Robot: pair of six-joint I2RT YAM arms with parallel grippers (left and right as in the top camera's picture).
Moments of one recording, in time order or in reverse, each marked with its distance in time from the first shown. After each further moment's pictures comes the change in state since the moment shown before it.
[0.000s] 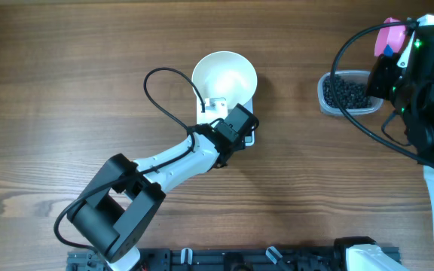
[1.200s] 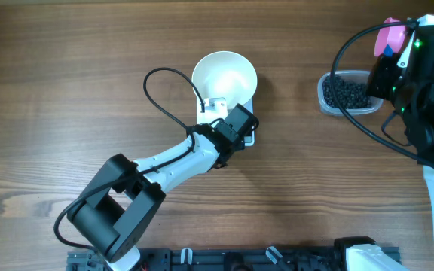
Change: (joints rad) left arm 0.000 0.000 0.000 -0.008 -0.007 0.000; right arm 0.000 0.000 0.000 0.000 0.000 0.000
